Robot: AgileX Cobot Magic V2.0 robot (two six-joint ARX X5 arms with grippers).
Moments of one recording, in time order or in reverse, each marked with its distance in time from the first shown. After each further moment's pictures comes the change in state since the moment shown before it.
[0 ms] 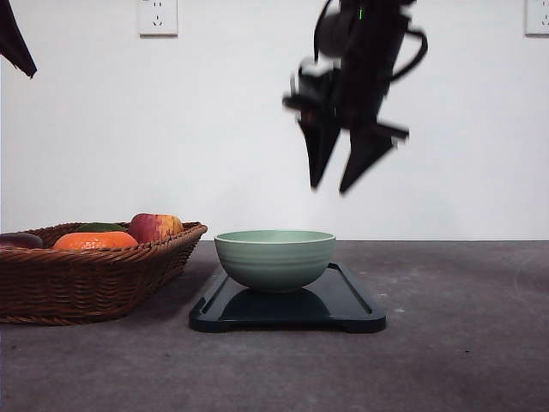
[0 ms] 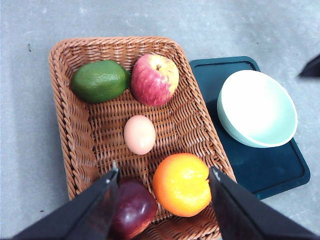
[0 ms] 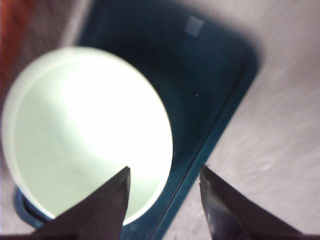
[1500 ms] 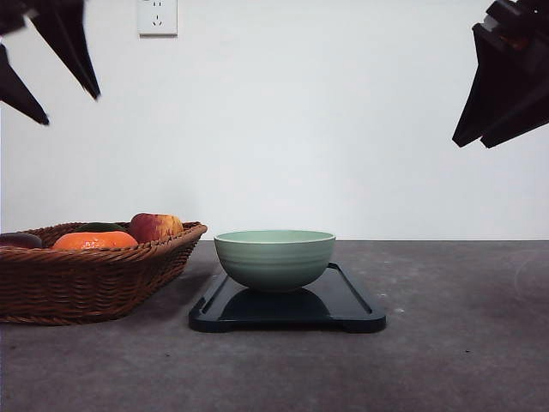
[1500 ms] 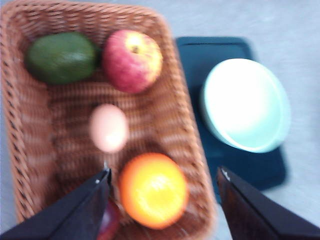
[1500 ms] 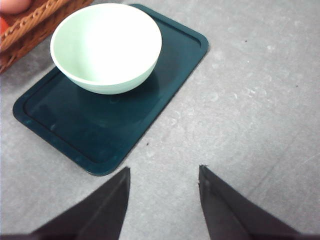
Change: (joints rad) left_arx -0.173 0.306 0.236 -0.109 -0.116 -0.166; right_arx -0.048 -1.106 -1.265 0.620 0.010 -0.162
